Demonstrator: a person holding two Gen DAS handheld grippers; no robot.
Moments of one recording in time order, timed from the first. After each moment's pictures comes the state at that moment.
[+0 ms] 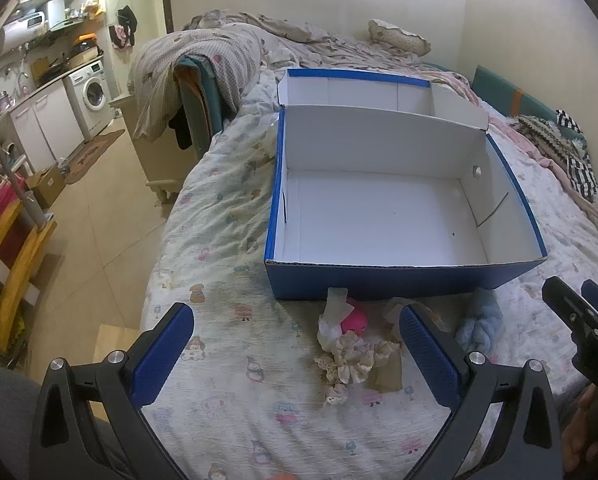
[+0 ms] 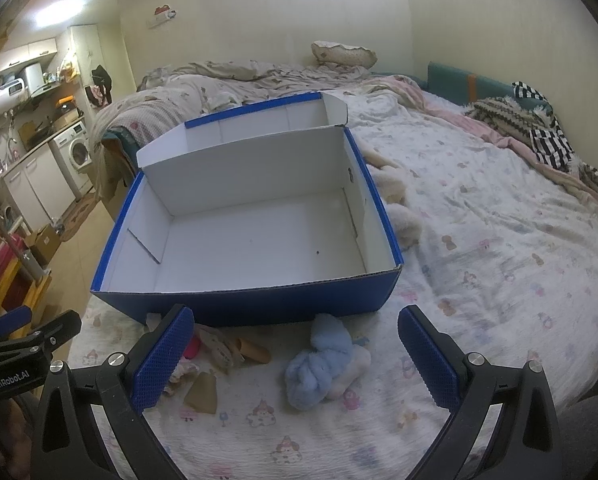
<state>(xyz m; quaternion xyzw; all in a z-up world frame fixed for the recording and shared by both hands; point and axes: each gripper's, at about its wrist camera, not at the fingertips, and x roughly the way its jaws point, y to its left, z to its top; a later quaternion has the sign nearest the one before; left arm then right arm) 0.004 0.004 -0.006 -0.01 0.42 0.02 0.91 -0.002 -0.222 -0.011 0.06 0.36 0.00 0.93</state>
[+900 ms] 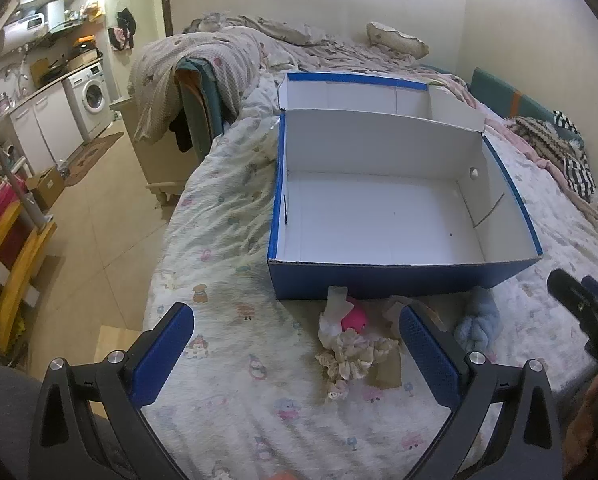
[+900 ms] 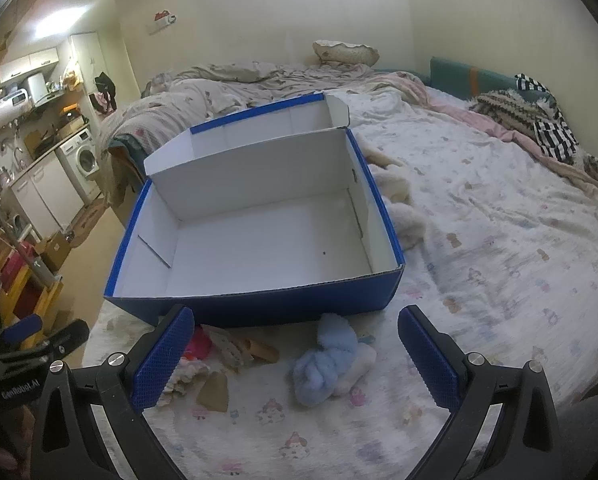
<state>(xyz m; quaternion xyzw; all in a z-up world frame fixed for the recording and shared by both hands) -0.004 0.005 -0.001 0.00 0.41 0.02 0.91 -0.004 -0.229 -0.002 0.09 0.37 0.02 0.93</state>
